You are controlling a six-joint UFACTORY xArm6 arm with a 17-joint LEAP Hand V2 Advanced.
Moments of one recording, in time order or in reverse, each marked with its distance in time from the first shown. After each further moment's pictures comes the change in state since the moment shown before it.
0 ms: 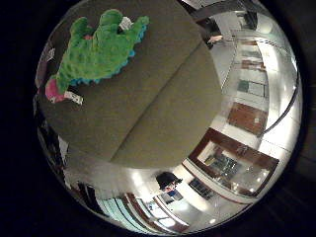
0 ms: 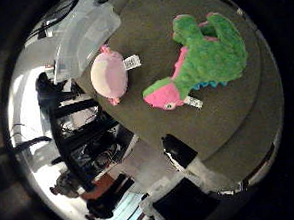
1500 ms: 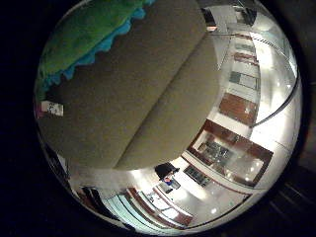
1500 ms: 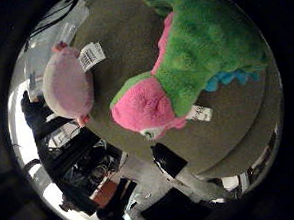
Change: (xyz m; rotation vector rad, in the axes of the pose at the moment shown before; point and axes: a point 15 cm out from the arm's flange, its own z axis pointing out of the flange) arm -0.034 -0.014 0.068 -0.130 0.084 0.069
